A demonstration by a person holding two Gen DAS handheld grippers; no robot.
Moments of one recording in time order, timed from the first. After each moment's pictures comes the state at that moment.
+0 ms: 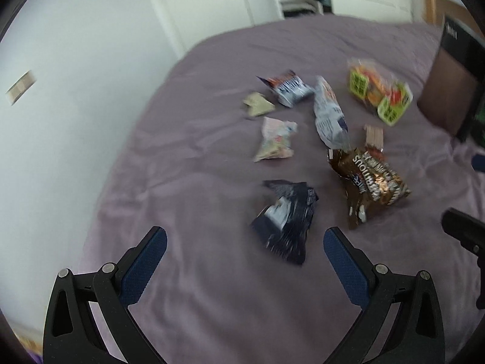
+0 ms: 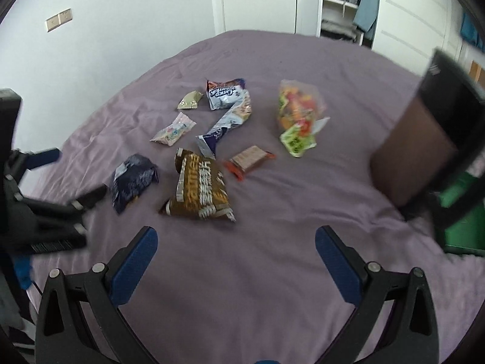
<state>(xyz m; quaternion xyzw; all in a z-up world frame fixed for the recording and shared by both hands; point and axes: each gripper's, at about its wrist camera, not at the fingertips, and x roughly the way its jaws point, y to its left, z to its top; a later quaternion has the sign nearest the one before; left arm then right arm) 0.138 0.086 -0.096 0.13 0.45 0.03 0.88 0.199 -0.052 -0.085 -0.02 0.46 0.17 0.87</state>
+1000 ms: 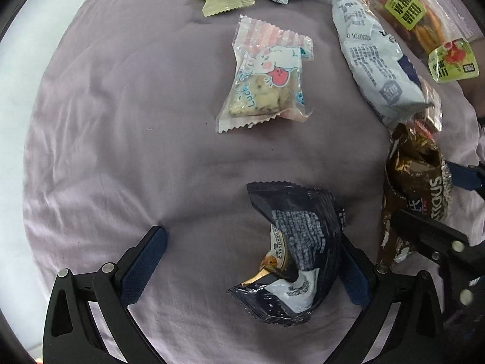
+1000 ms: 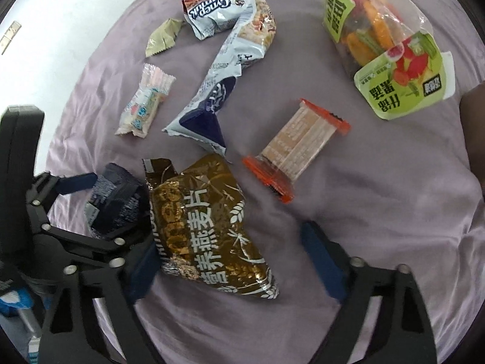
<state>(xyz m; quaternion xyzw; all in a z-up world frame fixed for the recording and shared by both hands) 0.268 0.107 -0.164 0.09 0.68 -0.04 0.73 0.311 0.007 -0.164 0.05 0.65 0.18 0.73</state>
